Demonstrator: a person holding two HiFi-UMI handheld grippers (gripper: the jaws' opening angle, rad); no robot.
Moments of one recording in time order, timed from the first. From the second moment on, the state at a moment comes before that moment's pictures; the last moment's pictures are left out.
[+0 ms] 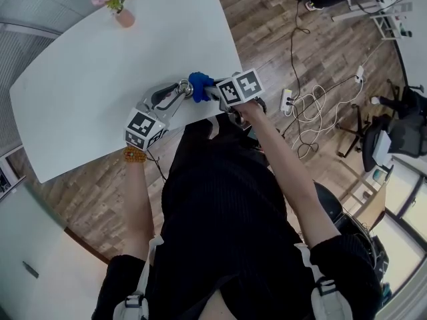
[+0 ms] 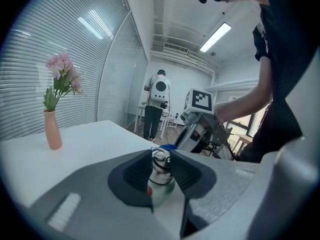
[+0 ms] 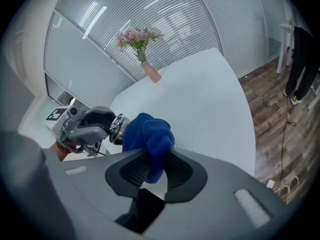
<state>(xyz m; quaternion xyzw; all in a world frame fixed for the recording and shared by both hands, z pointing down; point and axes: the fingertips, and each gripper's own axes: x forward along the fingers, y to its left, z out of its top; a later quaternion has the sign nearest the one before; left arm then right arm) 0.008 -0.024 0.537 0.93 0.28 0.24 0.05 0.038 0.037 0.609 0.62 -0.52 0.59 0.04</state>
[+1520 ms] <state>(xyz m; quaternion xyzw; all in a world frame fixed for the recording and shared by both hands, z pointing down) -0.031 -0.025 0.530 0.96 0.05 0.23 0.11 0.106 0.036 0.559 0.38 -0.75 0.49 0.20</state>
